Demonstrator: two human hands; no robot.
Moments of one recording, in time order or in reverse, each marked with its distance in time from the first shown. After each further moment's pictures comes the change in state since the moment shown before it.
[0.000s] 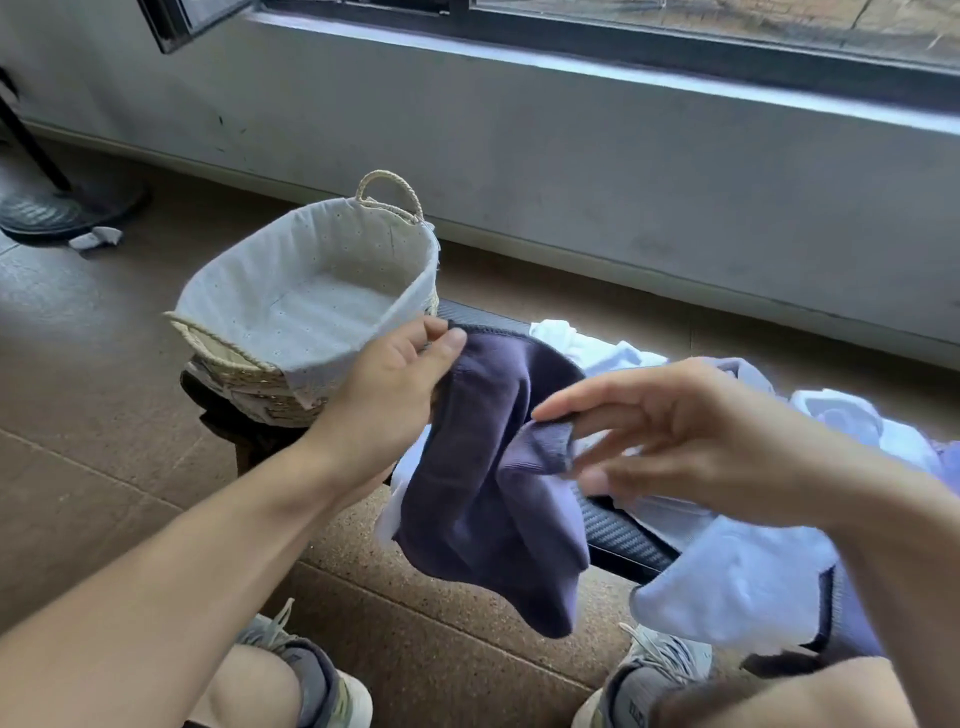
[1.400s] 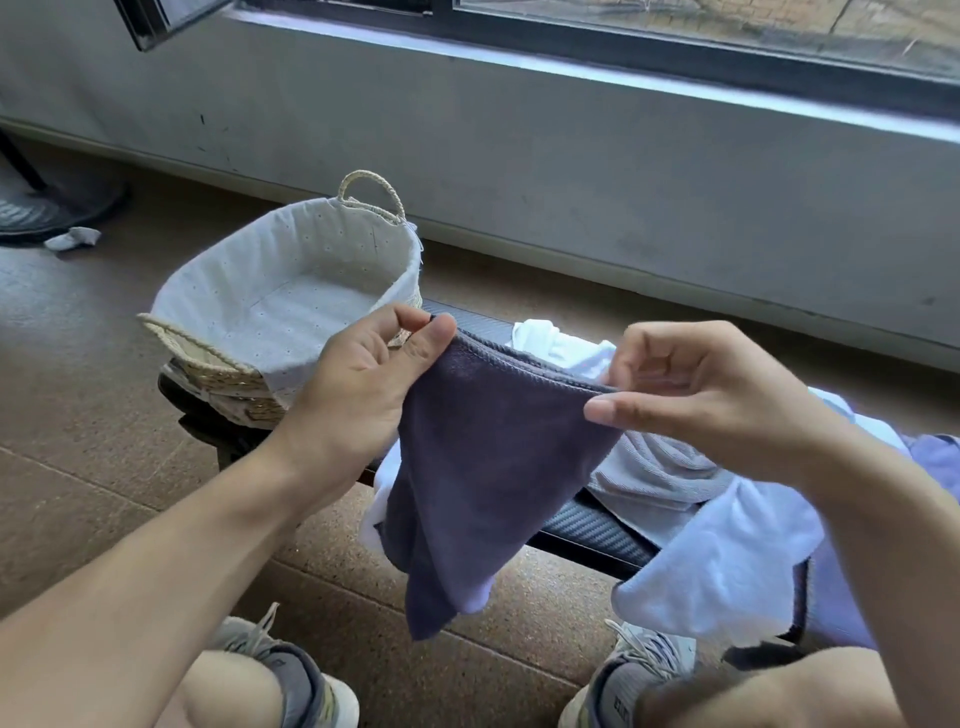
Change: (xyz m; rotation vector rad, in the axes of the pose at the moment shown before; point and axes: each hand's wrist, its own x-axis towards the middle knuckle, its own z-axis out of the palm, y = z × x) left_hand -0.014 0.020 0.003 -0.101 -0.019 0.036; right_hand -0.001 0.006 -0.021 -0.087 0.245 -0.116
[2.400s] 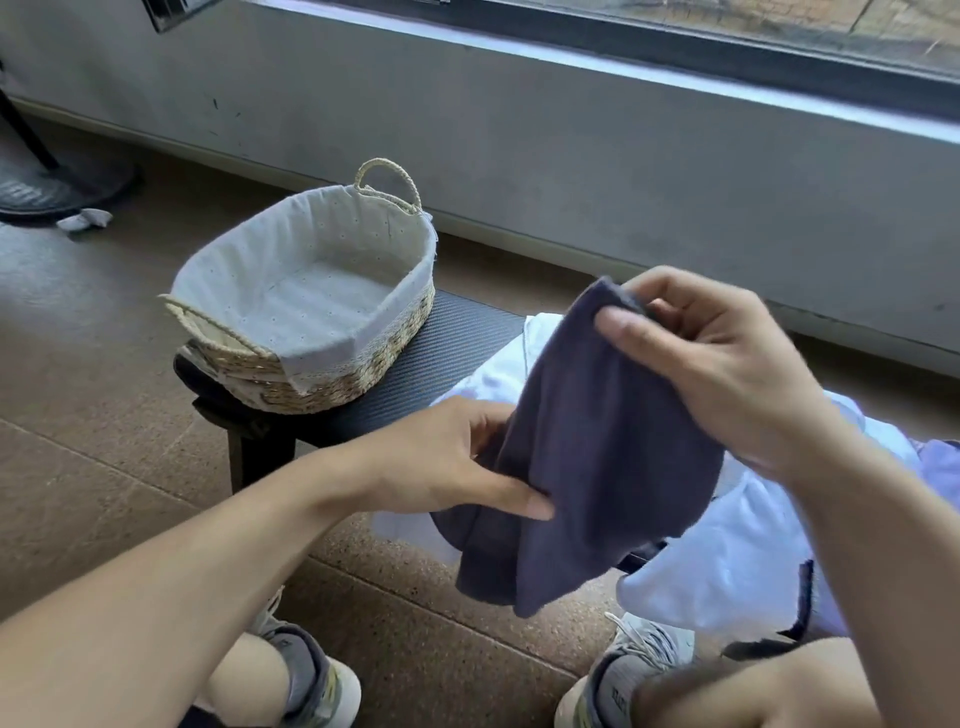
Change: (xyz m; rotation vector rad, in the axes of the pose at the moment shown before) left_hand -0.002 -0.034 0.002 0.352 -0.617 -0.232; right_hand 0.011 -0.014 0.020 0.119 0.272 -0.052
